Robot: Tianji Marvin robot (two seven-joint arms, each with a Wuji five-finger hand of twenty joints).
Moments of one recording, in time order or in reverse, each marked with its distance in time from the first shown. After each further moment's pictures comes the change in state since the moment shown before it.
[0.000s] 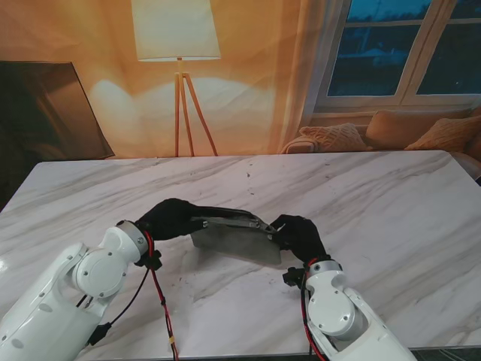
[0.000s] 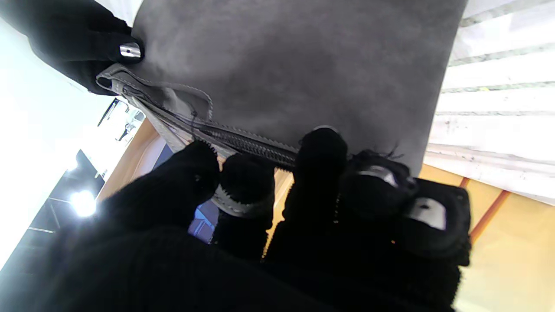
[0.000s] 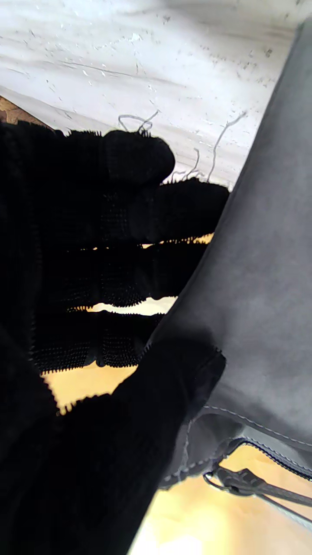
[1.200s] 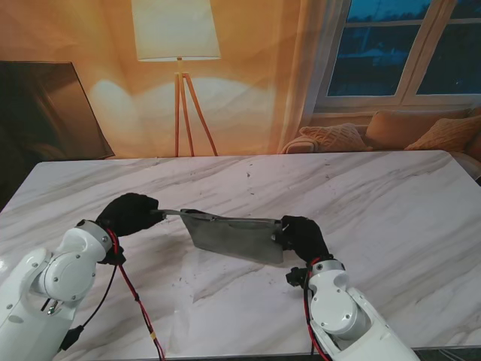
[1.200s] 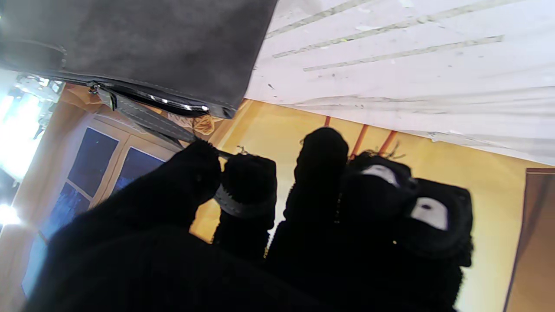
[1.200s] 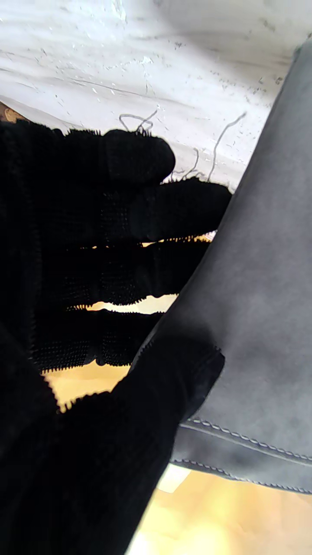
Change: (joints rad) left arm 0.101 0.006 -0.199 -0.033 0.159 0.023 0.025; right arm 0.000 0.005 0.011 0.004 -0.002 0.026 0.009; left_hand 0.000 0.000 0.000 0.000 0.000 0.006 0.001 0.000 0.000 0.000 0.000 0.000 0.000 0.000 0.000 0.000 0.000 0.000 0.000 0.000; right_hand 0.000 0.000 0.001 -0.012 0.010 -0.001 0.005 -0.002 0.000 0.000 -0.031 0.000 -0.004 0.001 -0.025 -0.010 -0.005 -0.001 -0.009 -0.012
